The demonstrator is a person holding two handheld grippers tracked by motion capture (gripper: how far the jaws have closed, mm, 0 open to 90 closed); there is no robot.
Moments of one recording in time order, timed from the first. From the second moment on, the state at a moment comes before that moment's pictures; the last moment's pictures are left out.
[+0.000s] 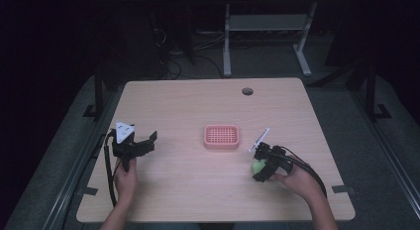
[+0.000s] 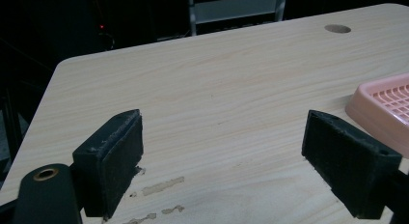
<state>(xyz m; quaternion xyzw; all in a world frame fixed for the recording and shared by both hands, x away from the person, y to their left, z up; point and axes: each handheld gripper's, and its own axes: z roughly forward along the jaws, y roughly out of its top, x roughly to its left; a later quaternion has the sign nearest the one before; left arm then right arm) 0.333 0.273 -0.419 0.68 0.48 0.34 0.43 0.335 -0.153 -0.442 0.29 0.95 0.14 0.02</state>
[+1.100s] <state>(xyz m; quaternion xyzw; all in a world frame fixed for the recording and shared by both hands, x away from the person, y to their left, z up) 0.332 0.274 -0.418 0.68 0.48 0.34 0.43 0.330 -0.152 -0.441 0.29 0.95 0.14 0.04</state>
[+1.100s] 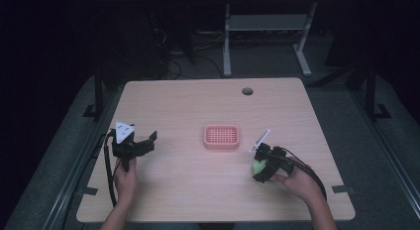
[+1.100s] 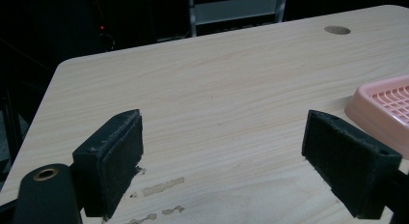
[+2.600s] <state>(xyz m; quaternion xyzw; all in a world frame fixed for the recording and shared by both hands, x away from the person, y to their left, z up) 0.332 0.276 -0.417 0.68 0.48 0.34 0.43 0.343 -0.140 -0.407 0.27 0.94 0.18 0.06</state>
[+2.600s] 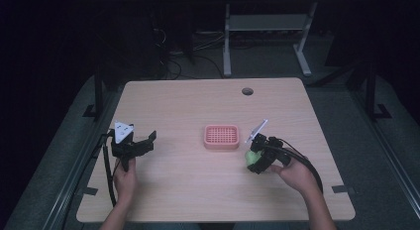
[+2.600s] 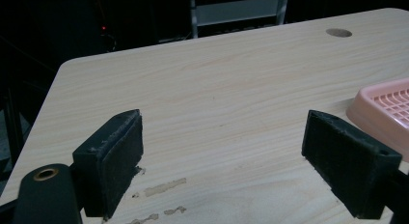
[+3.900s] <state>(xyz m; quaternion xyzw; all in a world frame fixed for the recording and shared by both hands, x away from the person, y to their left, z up) 0.332 0.276 -0.417 0.68 0.48 0.34 0.43 0.387 -0.112 -0.377 0.25 0.95 0.20 0.06</state>
